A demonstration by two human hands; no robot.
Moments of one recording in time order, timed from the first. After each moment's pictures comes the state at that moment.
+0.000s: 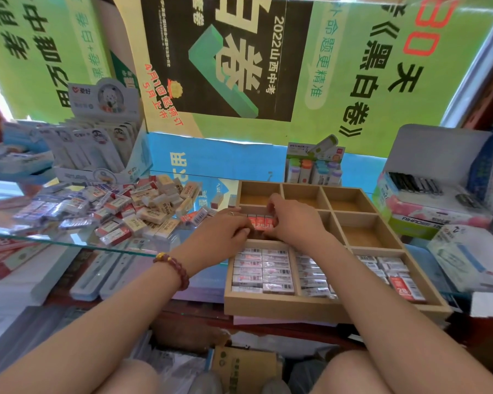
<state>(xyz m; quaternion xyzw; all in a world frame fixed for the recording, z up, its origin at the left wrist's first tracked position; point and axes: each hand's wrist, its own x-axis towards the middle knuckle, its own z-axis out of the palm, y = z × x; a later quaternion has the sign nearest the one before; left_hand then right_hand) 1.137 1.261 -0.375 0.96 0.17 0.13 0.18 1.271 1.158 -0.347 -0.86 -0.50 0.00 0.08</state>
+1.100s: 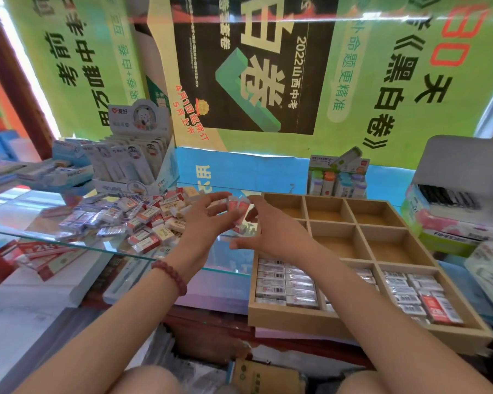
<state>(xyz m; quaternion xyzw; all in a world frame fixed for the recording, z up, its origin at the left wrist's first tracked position) 1.105 1.276 -0.349 0.59 0.28 0.40 0.64 1.216 1.179 -0.331 -0.75 -0.57 0.13 0.30</state>
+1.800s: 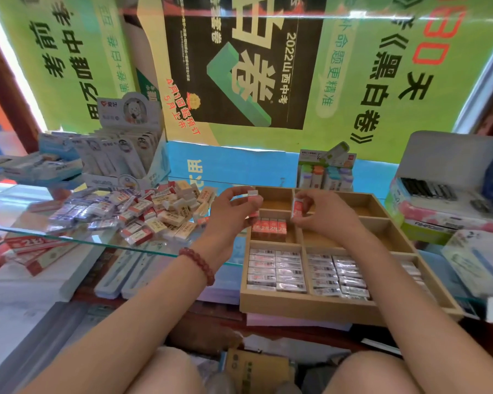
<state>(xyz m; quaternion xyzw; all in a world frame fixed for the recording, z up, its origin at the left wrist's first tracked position) 1.133 1.234 -0.333 0.55 0.27 0.35 0.71 1.282 1.129 -0.322 -0.85 -0.46 0.04 0.26</state>
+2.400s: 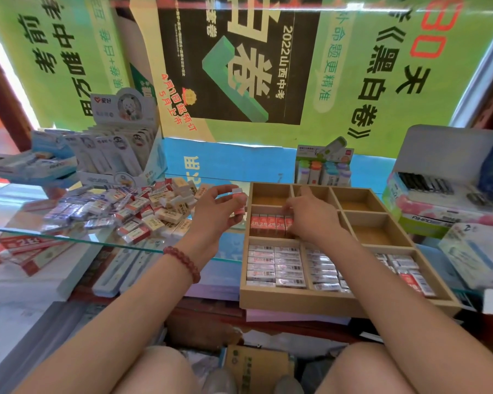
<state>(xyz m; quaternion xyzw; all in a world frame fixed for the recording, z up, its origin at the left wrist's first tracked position) 1.121 1.248 -0.338 0.55 0.30 0.36 0.69 1.265 1.153 -0.335 -0.89 -0.45 -0.03 0.04</state>
